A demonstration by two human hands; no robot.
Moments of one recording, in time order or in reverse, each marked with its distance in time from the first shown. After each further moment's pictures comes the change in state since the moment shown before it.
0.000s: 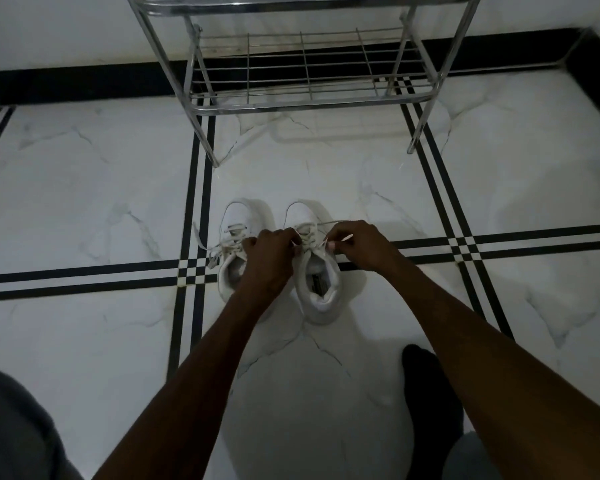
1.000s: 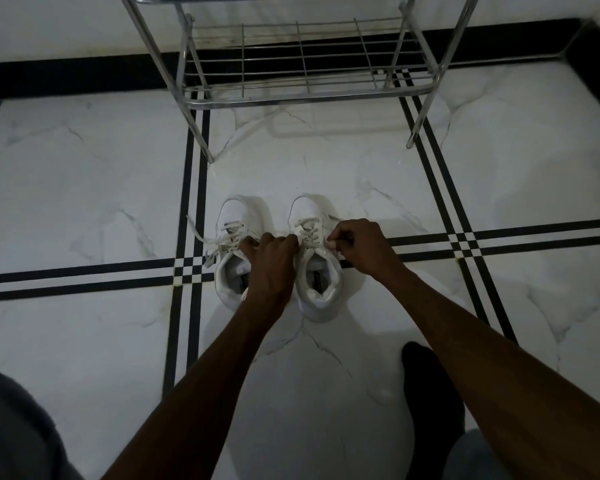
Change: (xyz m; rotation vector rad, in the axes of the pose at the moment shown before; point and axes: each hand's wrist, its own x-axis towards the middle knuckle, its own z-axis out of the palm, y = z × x) left_hand -0.010 0.007 0.020 0.203 0.086 -0.013; right_hand -0.006 0.003 0.008 -0.043 0.160 -0.049
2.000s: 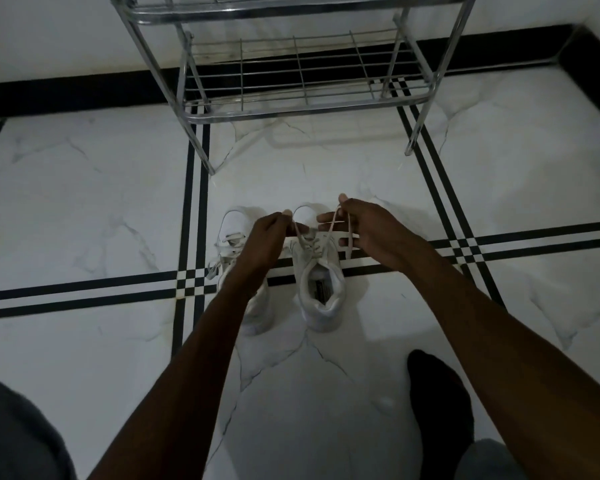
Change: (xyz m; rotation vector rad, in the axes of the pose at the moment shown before) left_hand 0.036 -0.003 -0.058 -1.009 -0.249 -0.243; right_hand 0.020 -0.034 -0.040 0.902 -0.263 0.368
